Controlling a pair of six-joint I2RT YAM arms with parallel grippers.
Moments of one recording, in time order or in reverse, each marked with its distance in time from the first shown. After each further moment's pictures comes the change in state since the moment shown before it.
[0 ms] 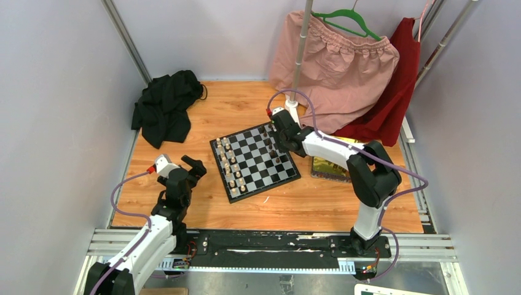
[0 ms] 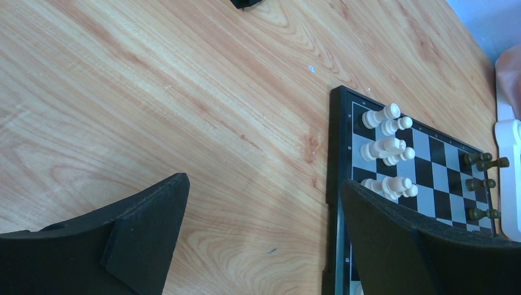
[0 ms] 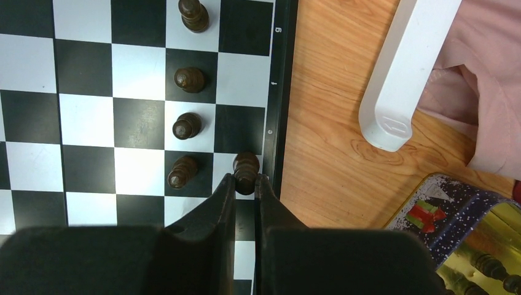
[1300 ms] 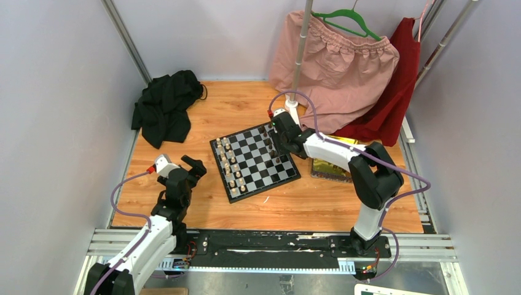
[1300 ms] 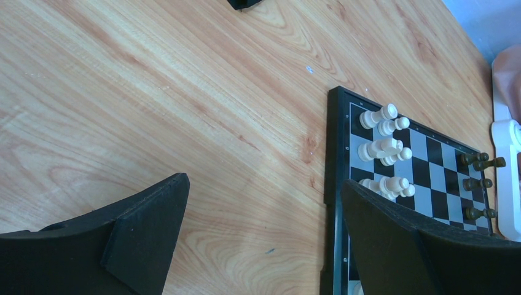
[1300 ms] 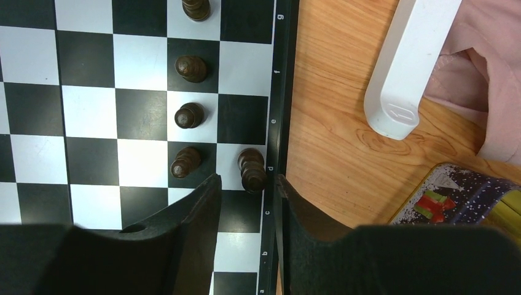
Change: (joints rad) left arm 0.000 -0.006 0.000 0.000 0.003 0.000; right arm 0.010 -0.025 -0.037 0.015 0.000 0.031
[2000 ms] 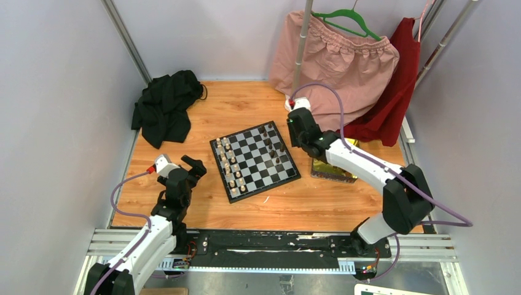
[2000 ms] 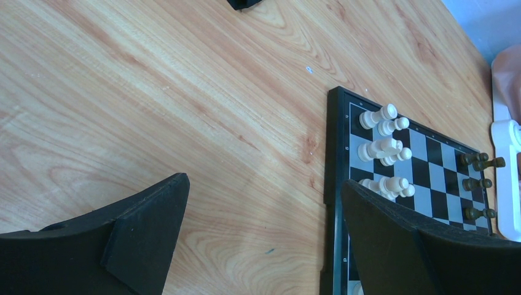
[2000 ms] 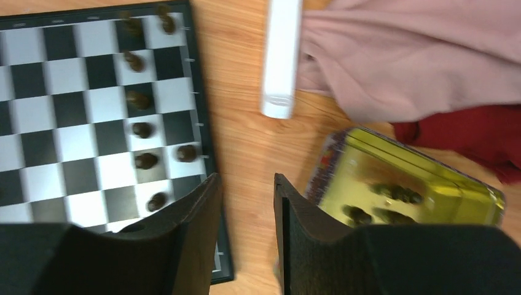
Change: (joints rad) left arm 0.000 -0.001 0.000 0.000 0.000 0.000; right arm -0.011 -0.264 -0.073 -0.016 0.185 0.042
